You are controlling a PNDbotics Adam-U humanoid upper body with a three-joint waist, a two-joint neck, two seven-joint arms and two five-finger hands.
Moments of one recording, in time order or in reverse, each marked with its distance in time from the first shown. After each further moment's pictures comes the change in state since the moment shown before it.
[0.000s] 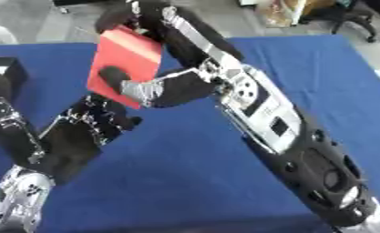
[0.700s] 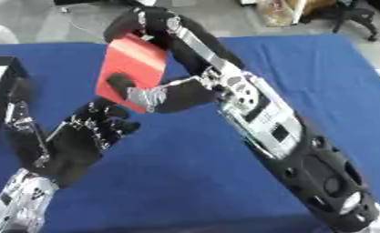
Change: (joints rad) left arm 0.014 0.000 0.005 0.027 -0.057 -0.001 0.032; right arm 0.012 0.000 0.006 0.014 0.045 -0.021 -0.010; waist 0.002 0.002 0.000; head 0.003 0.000
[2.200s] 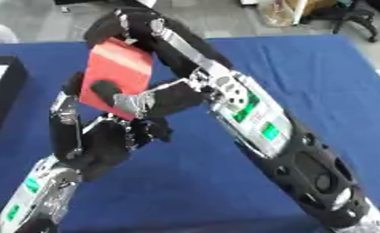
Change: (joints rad) left arm -0.118 -0.037 -0.101 0.047 -0.062 0.082 -0.033; right arm -0.024 0.019 0.031 0.005 -0.031 -0.005 0.047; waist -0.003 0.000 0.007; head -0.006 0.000
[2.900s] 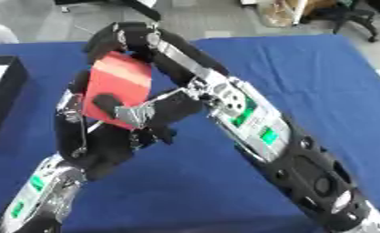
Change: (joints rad) left arm -0.002 -0.006 -0.006 0.009 0.034 0.002 0.007; right arm 0.010 0.000 0.023 0.019 0.024 -0.012 0.061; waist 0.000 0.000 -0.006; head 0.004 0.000
